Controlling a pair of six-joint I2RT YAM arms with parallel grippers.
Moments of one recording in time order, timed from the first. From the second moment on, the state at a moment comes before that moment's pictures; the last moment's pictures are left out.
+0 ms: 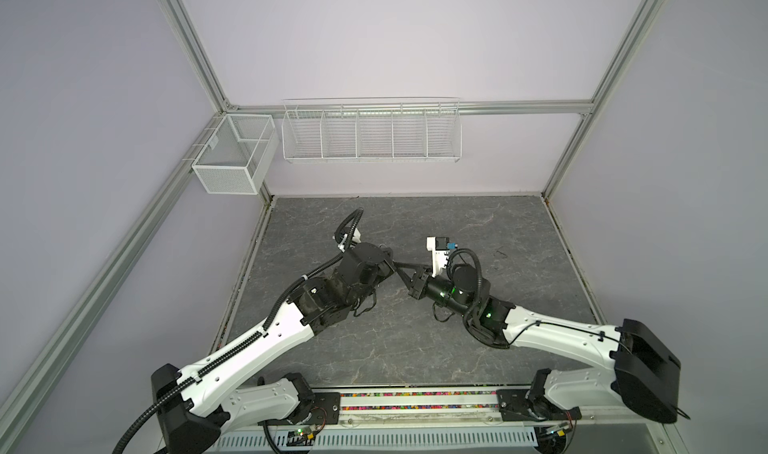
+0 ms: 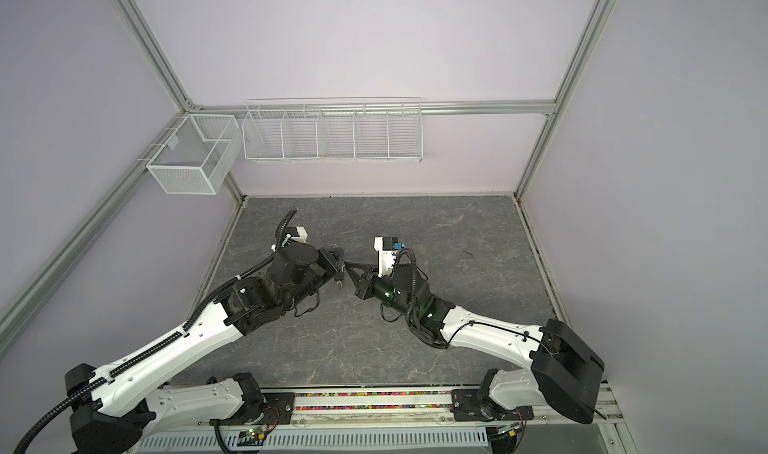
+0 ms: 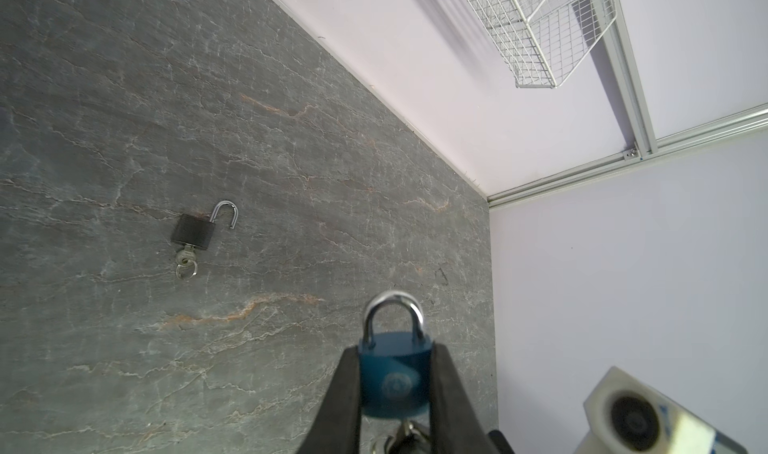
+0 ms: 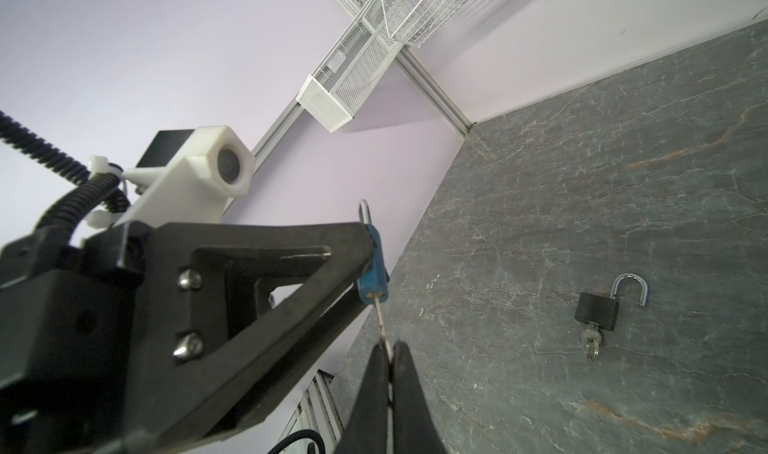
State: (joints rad) left arm -0.93 1.12 1.09 -0.49 -0.40 -1.15; right arm 0.98 1.32 0.74 0.54 -0.01 0.85
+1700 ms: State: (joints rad) left arm -0.98 1.12 1.15 -0.53 -0.44 -1.13; right arm 0.95 1.30 0.81 0.46 -0.07 0.78
